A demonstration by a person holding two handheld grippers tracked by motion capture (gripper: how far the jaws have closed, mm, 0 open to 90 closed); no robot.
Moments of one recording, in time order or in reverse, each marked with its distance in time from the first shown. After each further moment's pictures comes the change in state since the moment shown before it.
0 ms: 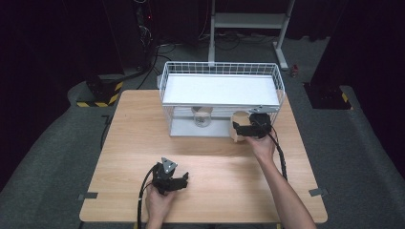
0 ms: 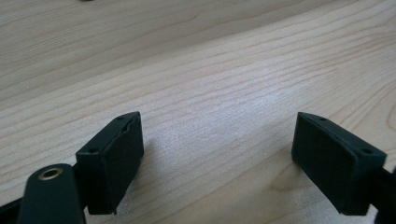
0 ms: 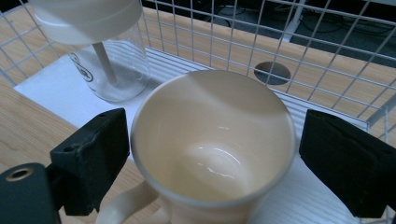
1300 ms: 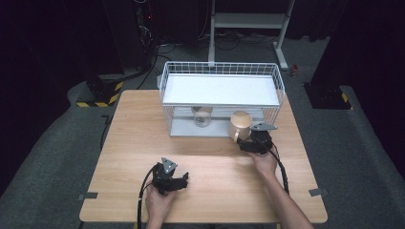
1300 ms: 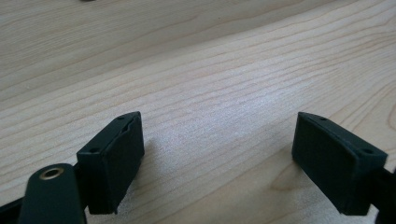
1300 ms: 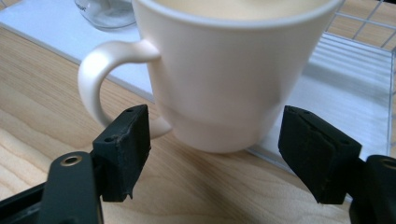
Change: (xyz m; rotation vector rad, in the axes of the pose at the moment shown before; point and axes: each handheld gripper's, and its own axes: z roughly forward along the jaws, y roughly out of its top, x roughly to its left) left arm -0.001 0.000 0.000 0.001 0.001 -0.002; right arm 0.005 -0.057 0.001 0.065 -0.014 -0.035
